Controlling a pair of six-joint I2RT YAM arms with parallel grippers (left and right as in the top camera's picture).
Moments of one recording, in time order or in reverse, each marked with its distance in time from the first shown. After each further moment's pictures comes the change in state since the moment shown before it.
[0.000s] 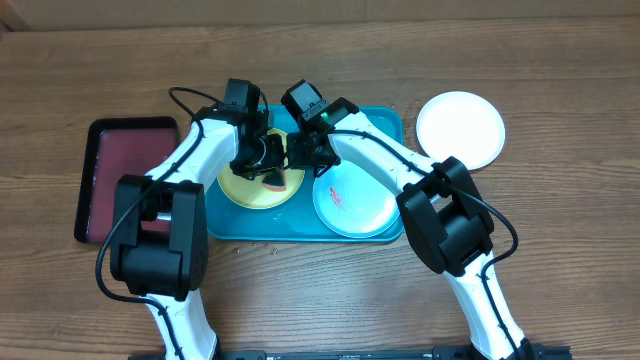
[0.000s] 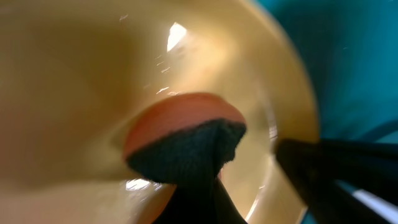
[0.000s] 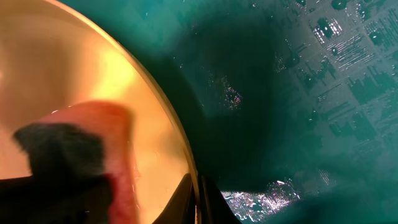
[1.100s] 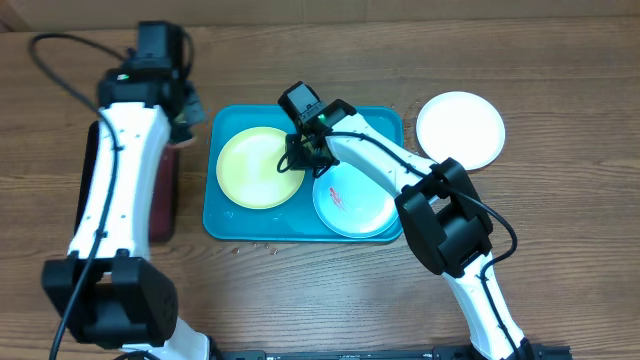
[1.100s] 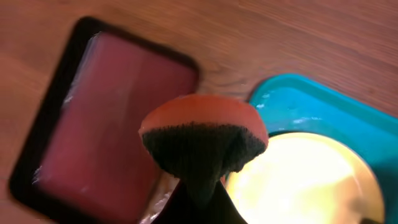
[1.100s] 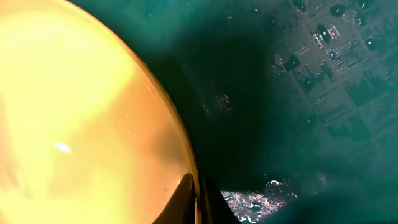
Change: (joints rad) left arm 0.197 -0.248 0.320 -0.399 -0.554 -0.104; right arm 0.010 -0.002 0.000 0.005 0.046 -0.023
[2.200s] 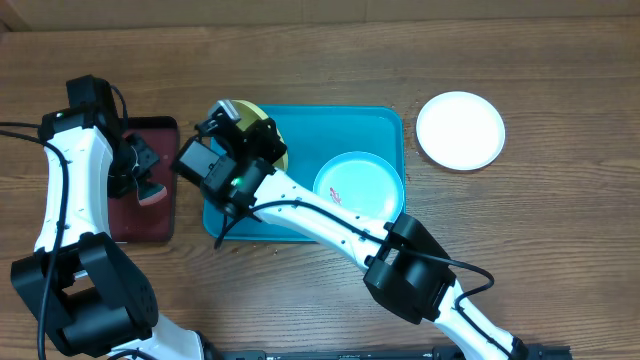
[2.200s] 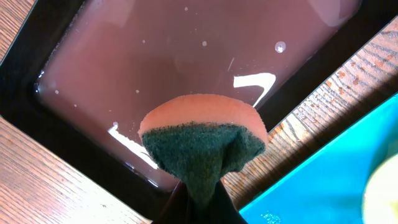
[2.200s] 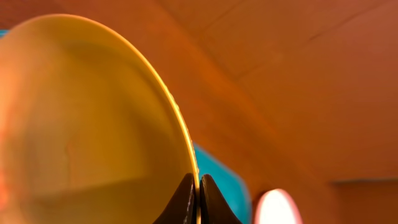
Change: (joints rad) left arm 0.295 0.010 -0.224 -0.013 0.188 -0.048; right arm 0.370 -0.002 0.242 -0.028 1.167 -0.483
